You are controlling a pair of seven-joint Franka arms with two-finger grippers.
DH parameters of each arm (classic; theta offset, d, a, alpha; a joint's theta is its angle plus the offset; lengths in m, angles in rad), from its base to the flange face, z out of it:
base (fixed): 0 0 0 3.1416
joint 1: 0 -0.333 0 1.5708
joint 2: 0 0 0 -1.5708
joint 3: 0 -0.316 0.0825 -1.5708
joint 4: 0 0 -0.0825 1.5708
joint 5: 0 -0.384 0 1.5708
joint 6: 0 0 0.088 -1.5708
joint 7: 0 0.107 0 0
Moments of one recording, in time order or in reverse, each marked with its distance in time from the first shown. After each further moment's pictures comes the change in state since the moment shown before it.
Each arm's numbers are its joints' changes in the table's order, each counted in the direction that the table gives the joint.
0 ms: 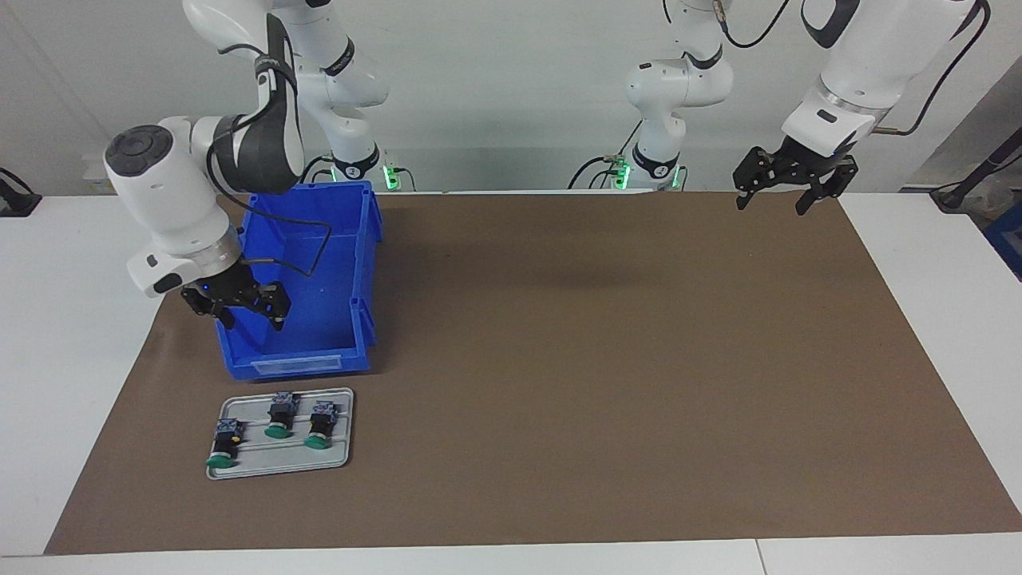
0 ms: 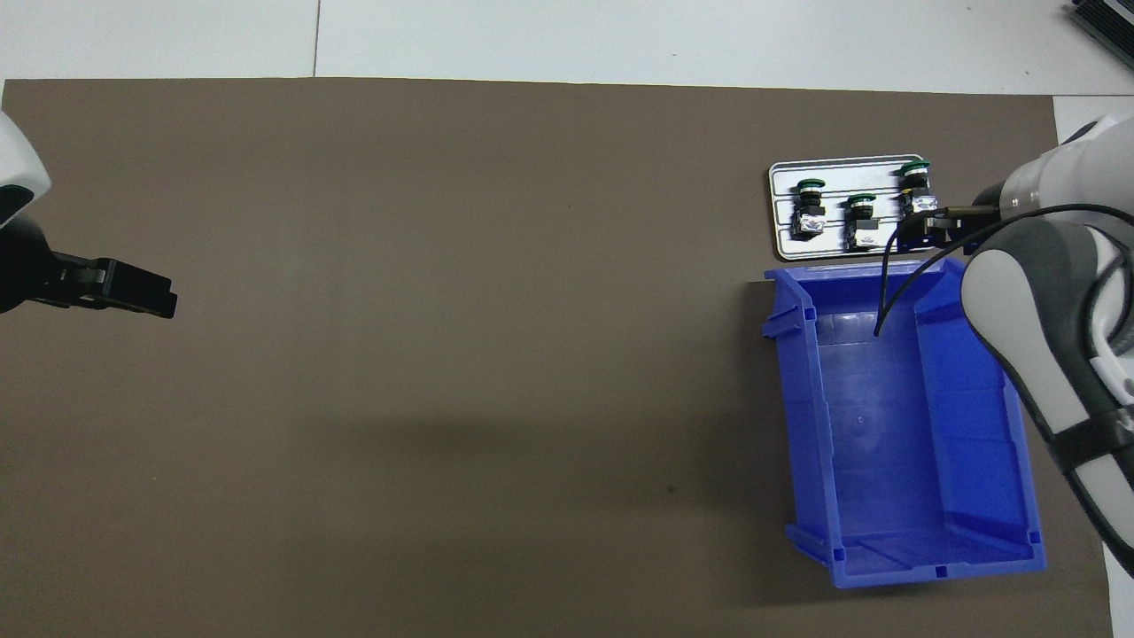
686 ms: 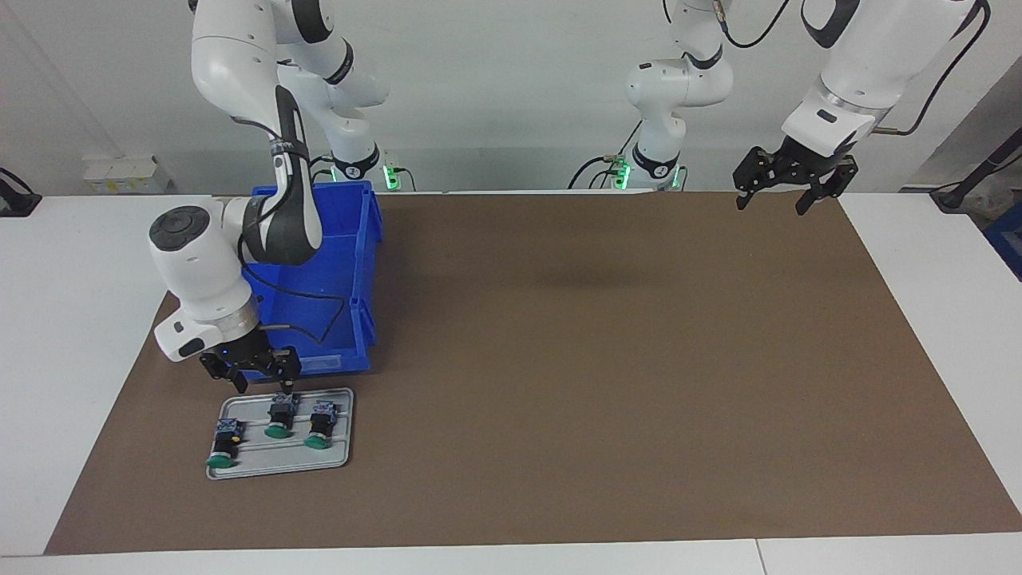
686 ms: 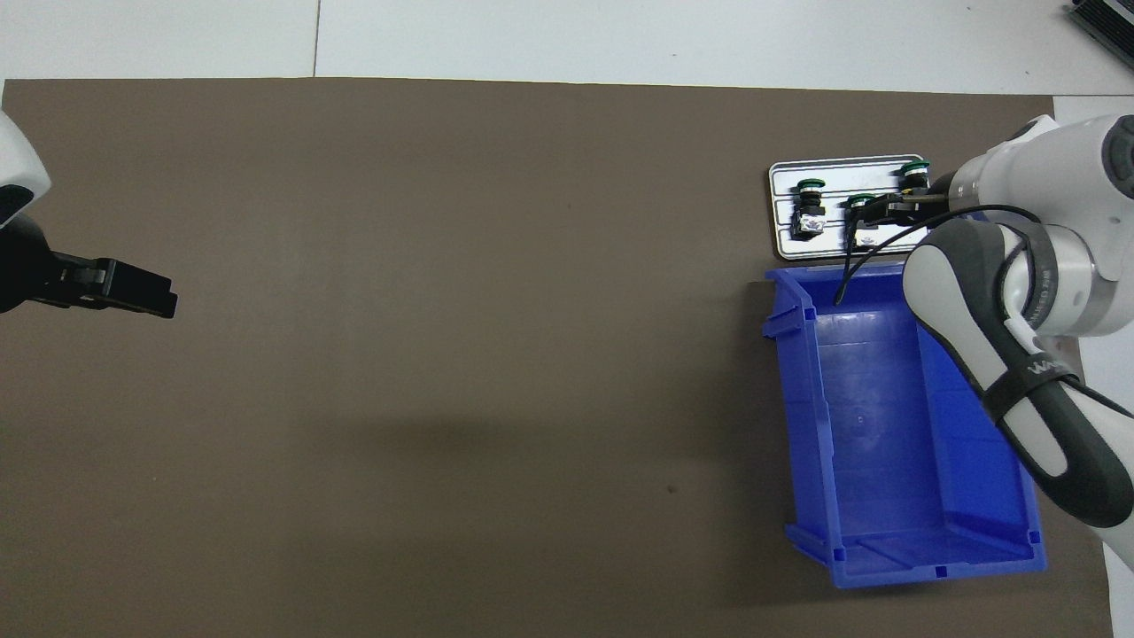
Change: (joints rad) left arm 0.000 0.000 0.000 0.000 0.000 0.000 0.000; right arm 0.000 0.184 0.000 -0.004 0.005 -0.297 0.011
